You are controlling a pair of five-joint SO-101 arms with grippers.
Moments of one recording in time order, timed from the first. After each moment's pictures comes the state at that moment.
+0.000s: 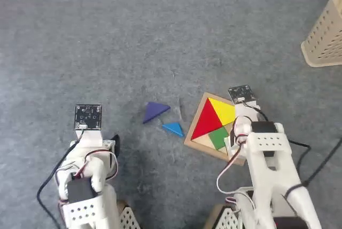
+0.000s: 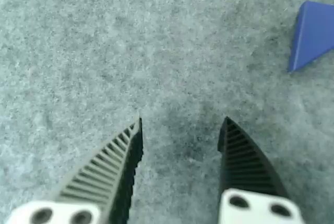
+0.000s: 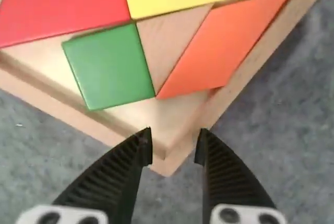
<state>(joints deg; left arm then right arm) -19.4 -103.2 96.8 72.0 -7.3 -5.4 -31.3 64.0 61.1 10.2</state>
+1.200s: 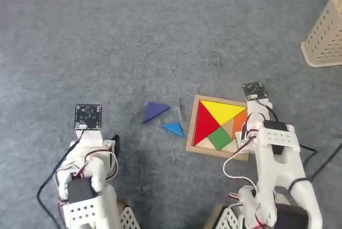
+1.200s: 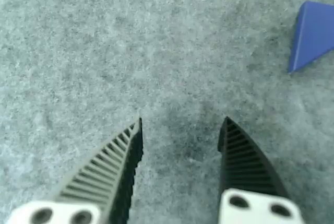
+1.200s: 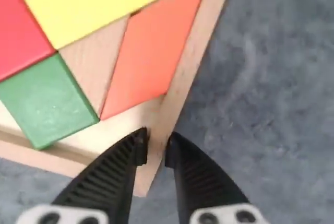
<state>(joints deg) -19.4 -103.2 96.8 72.0 -7.3 3.5 -26.1 63.8 49.6 19.2</state>
